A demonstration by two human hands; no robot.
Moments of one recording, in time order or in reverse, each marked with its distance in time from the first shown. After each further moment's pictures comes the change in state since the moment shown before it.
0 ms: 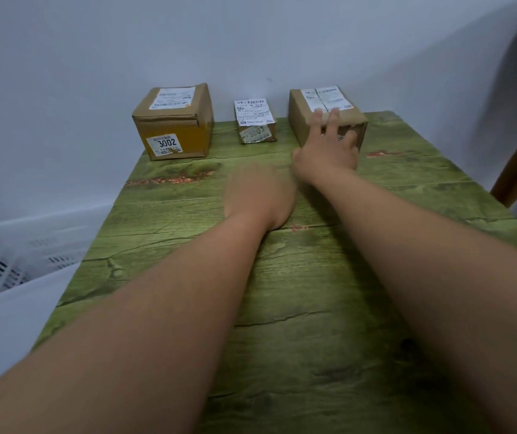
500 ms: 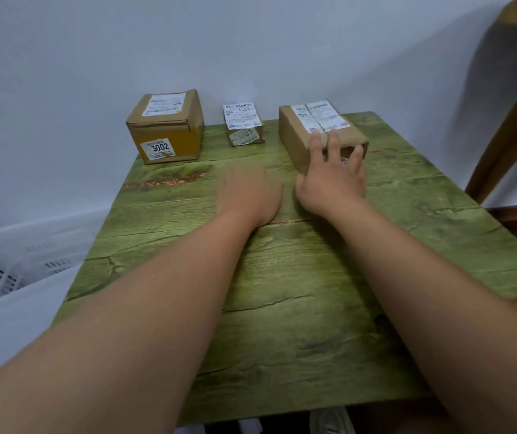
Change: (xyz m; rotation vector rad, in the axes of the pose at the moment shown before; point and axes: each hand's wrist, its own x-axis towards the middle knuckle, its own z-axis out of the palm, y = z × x) left_hand -0.010 0.005 -0.009 -0.025 0.050 -0.017; right_hand -0.069 0.031 -0.026 -0.012 -0.065 -0.048
